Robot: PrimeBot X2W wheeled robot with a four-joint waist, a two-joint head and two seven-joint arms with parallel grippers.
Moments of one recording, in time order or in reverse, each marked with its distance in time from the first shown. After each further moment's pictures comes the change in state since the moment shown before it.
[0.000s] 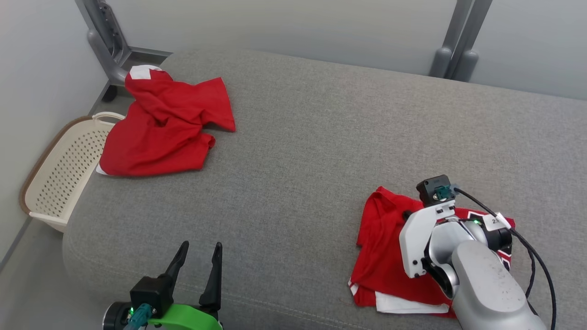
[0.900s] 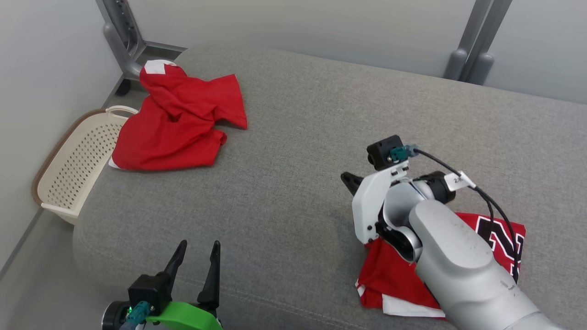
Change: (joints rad) left arm -0.016 -0.009 0.012 0.021 -0.004 -0.004 0.000; right arm -0.218 0.000 0.327 0.071 0.332 0.000 -0.076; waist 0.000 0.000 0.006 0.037
